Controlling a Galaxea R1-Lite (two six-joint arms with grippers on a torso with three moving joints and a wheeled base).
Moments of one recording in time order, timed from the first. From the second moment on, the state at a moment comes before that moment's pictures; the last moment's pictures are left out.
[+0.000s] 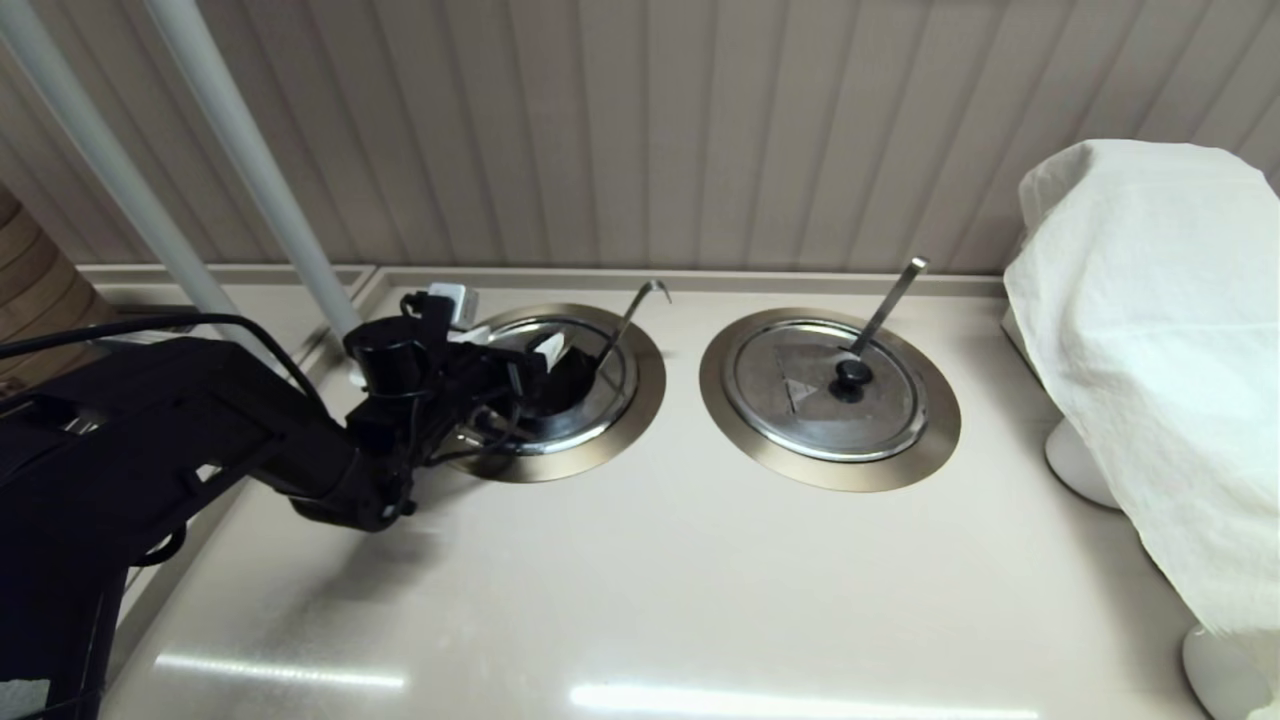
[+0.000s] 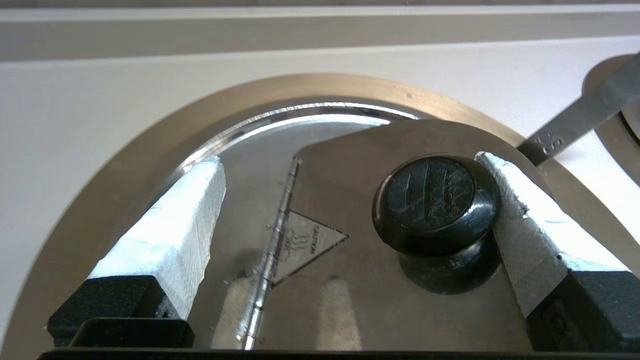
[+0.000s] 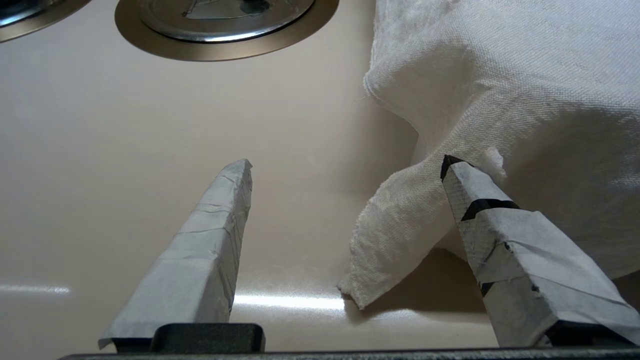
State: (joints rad) left arm -0.22 2.26 -1.17 -1.17 -0.09 -0.05; right arm 0.00 0.00 0.00 0.00 0.00 0.00
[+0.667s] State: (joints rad) left arm -0.17 2.28 -1.24 -1.17 -0.05 -0.05; right arm 0.00 0.00 0.00 0.00 0.00 0.00
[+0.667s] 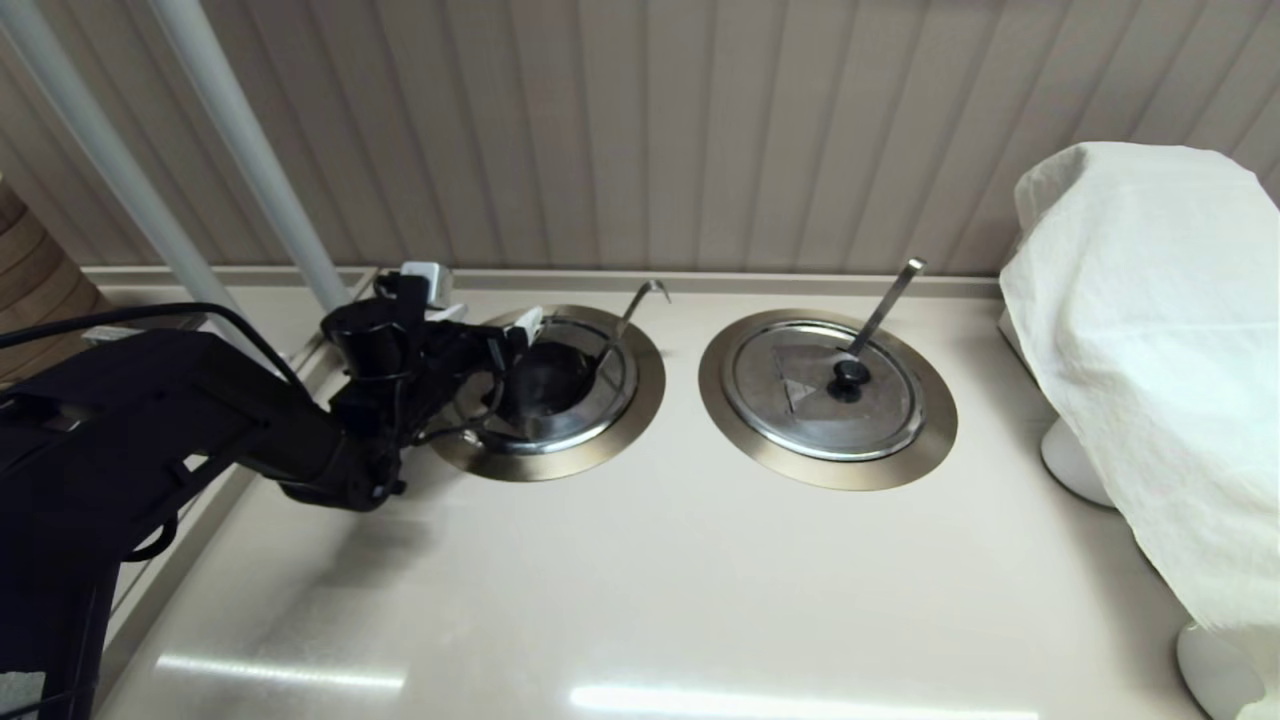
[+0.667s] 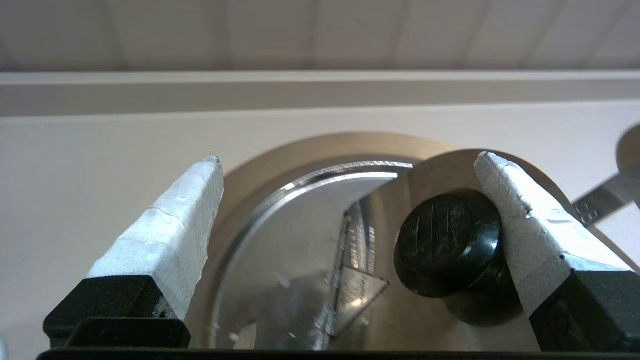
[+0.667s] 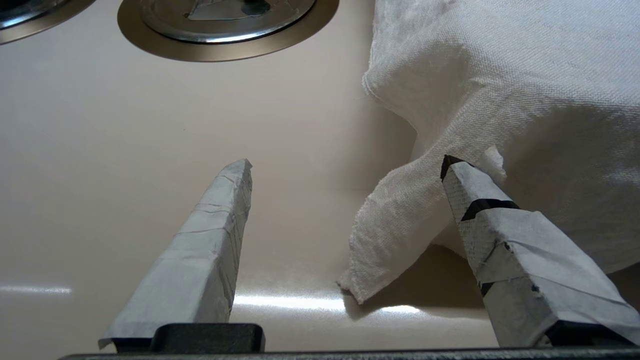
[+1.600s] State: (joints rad) left arm -0.08 2.32 -1.33 -1.17 -0.03 -0.05; right arm 0.00 0.00 0.00 0.00 0.00 0.00
